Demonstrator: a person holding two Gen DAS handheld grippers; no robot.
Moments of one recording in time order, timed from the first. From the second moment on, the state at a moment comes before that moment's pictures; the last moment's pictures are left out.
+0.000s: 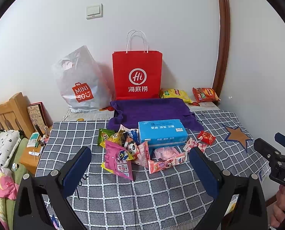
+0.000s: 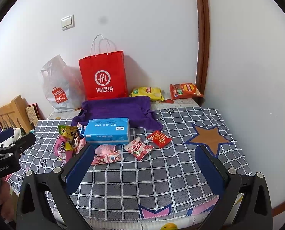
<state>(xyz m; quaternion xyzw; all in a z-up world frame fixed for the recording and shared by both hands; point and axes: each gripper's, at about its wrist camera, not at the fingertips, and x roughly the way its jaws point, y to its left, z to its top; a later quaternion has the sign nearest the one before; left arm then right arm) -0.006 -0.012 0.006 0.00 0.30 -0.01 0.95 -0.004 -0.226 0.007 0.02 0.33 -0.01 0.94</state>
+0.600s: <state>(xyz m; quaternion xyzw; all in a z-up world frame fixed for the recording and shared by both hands) -0.007 -0.015 0.003 0.00 0.31 -0.01 0.95 -0.006 -0.226 0.005 0.02 0.33 -0.01 0.94</state>
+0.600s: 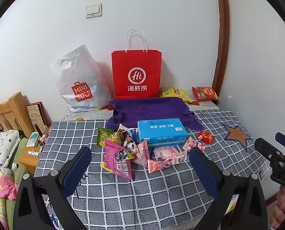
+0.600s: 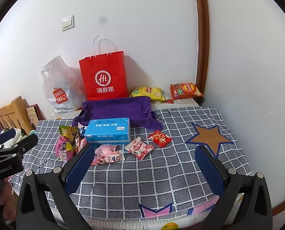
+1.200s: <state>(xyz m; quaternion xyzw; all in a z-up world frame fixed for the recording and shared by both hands) -0.007 -0.015 0.001 0.00 0.30 -0.01 0.95 -0.007 -0.226 0.004 0.02 0.33 -0.01 0.94</state>
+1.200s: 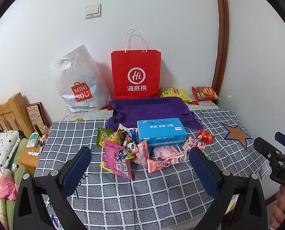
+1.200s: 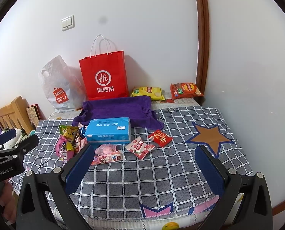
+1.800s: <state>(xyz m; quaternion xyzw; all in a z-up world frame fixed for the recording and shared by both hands) -0.007 -0.016 0.001 0.01 0.30 -0.01 0.95 -0.009 -0.225 0.004 0.02 0.33 -0.01 0.94</state>
